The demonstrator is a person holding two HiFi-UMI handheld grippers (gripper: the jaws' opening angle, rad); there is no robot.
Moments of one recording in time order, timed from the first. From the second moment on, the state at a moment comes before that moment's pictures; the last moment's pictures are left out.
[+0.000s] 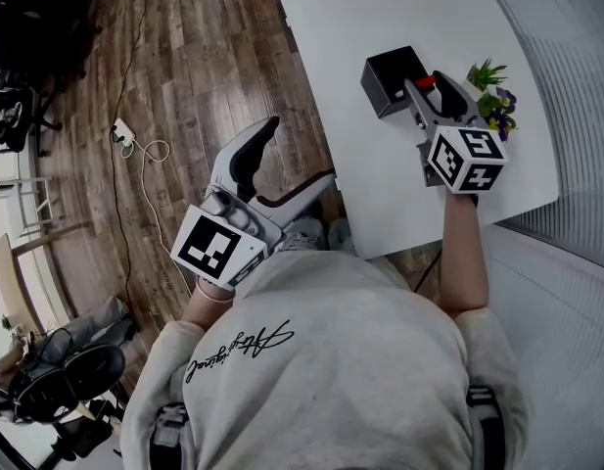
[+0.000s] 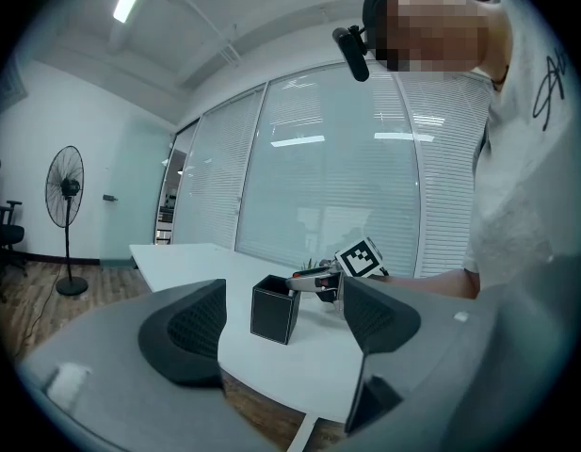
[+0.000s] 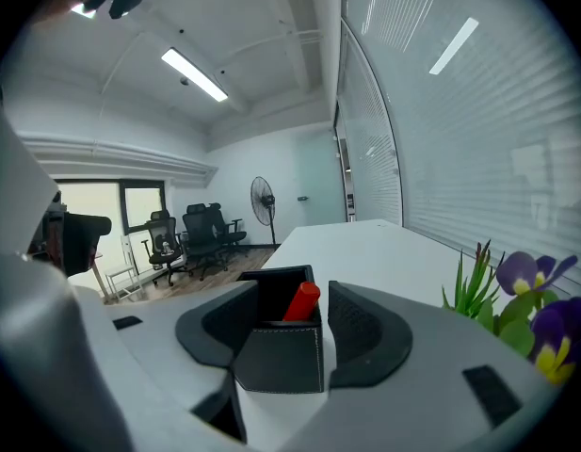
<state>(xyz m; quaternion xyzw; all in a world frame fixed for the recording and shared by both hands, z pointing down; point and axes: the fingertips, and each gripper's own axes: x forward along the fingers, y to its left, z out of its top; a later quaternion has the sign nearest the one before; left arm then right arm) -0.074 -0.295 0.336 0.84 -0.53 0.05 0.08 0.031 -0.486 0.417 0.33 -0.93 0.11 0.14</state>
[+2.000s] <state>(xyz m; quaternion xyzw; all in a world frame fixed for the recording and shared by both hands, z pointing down) -0.097 -0.273 0.324 0.85 -0.52 0.04 0.08 0.009 -0.456 0.365 0.36 -0.92 0.04 0.12</state>
